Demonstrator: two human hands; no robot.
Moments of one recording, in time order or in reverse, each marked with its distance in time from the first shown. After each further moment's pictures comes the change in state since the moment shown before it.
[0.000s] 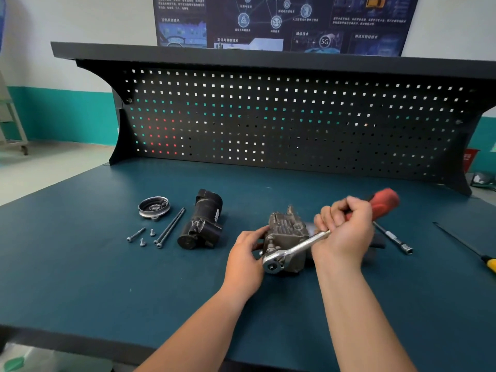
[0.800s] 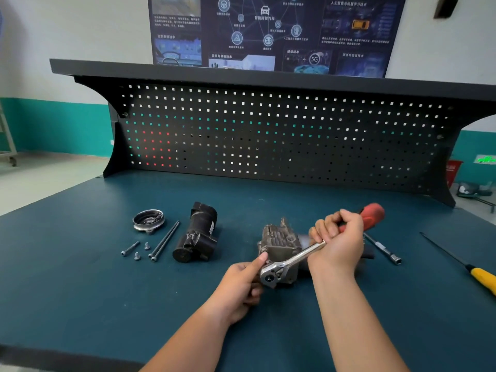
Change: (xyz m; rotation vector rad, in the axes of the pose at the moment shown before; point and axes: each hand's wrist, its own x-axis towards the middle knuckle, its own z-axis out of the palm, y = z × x) left_hand -0.007 0.008 -0.008 -0.628 -0.284 -0.489; right_hand 0.006 -0.005 -0.004 0.033 0.040 0.075
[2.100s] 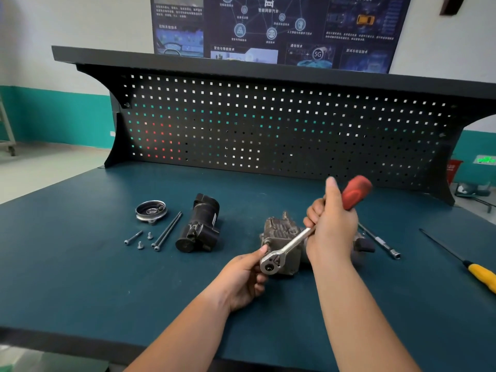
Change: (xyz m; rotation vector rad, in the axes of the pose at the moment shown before) left_hand 0.003 0.001 -0.003 -0.210 -0.035 -0.200; right_hand -0.010 0.003 0.023 -0.327 -0.010 -0.053
